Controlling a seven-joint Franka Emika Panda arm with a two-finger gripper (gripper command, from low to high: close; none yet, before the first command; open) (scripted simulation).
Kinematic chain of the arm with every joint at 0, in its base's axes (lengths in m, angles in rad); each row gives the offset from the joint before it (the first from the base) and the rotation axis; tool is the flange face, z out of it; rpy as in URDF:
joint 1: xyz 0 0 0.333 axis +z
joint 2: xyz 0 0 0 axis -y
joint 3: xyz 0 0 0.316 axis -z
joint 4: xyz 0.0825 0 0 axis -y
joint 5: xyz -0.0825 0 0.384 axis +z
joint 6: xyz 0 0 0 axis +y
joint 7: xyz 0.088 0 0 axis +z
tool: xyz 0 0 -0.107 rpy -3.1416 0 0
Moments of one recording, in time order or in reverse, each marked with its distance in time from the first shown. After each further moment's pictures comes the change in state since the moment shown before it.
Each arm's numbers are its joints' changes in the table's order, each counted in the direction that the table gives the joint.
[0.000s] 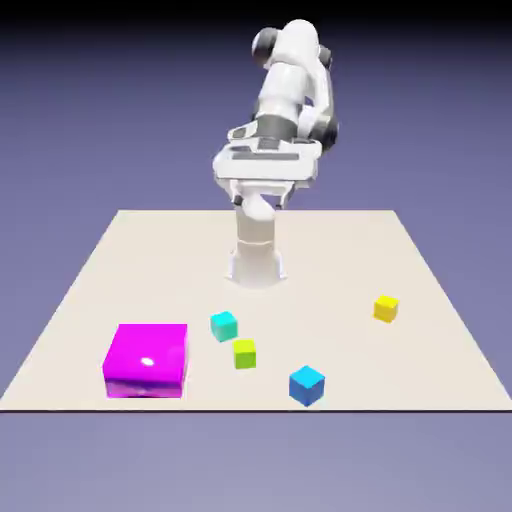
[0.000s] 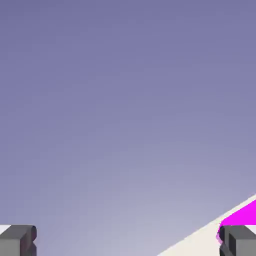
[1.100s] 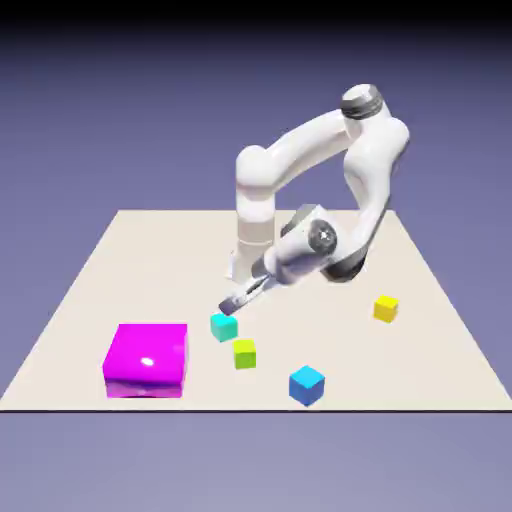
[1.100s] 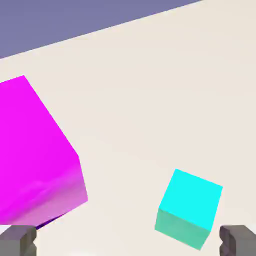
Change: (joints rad) arm -1.093 0.371 -1.196 0.290 0.337 0.786 -1.314
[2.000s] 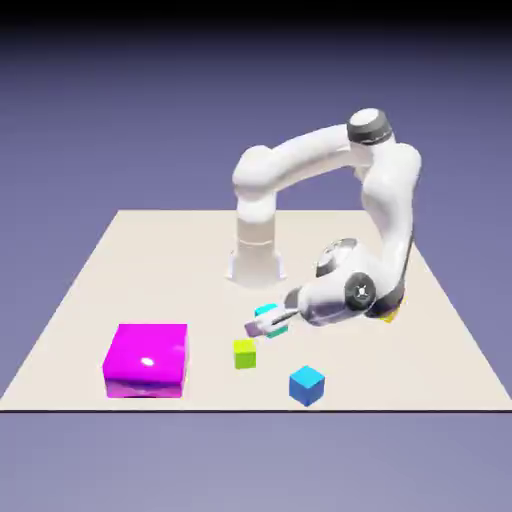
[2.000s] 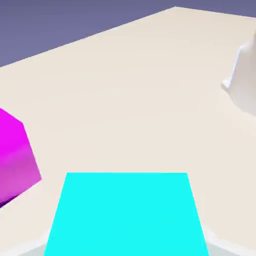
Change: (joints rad) arm -0.052 0.112 0.000 0.439 -0.021 0.379 -0.188
